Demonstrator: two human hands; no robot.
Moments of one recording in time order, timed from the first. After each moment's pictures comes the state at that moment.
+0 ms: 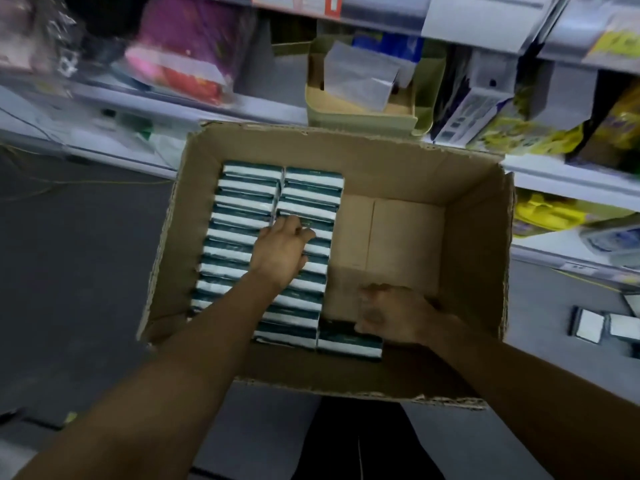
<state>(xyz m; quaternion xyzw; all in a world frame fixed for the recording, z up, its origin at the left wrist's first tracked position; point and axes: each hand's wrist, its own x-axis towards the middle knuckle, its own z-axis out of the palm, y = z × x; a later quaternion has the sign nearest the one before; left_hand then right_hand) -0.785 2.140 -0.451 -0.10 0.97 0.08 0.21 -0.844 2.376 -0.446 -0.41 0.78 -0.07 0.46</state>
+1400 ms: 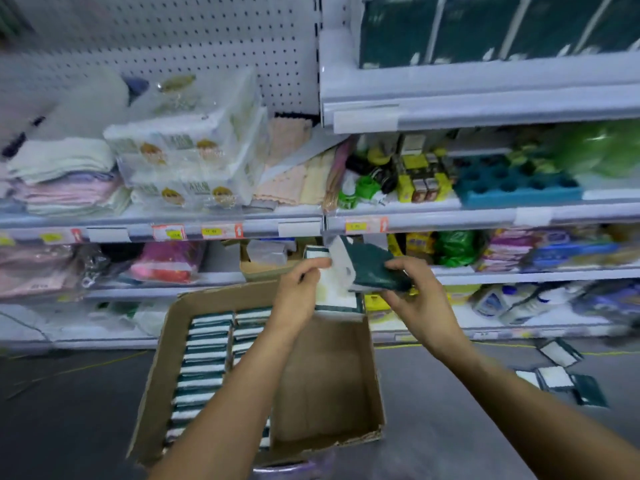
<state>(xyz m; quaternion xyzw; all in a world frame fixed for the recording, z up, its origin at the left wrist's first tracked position) -0.847 2.313 -0.172 -0.21 0.76 0.61 -0.04 -0.887 2.518 -0.201 -0.19 0.84 -0.50 -0.01</state>
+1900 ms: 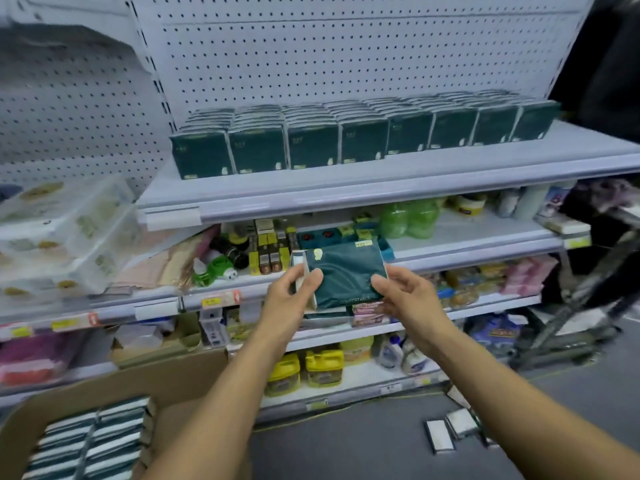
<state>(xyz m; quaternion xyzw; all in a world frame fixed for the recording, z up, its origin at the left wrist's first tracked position) -0.911 2.592 -0.067 -0.05 0.73 0.68 -0.02 -0.936 2.791 -0.078 0.00 0.67 -0.74 0.05</state>
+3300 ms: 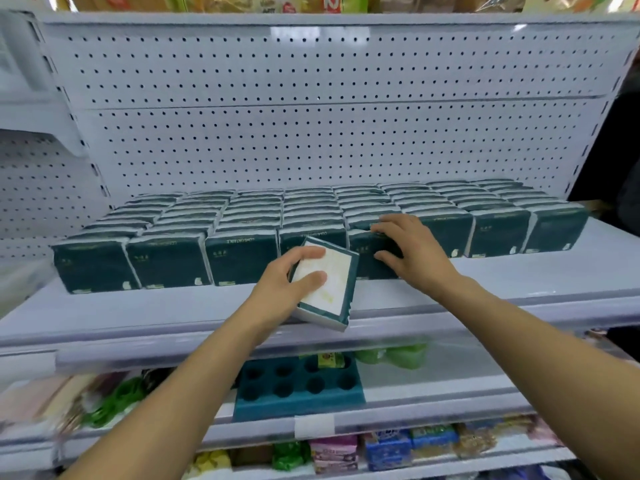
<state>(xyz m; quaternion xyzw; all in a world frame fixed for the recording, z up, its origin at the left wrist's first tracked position) -1.181 2.687 0.045 0.04 0.78 0.62 -0.06 -1.302 2.919 0.043 -0.32 0.89 -0.18 -0.26</state>
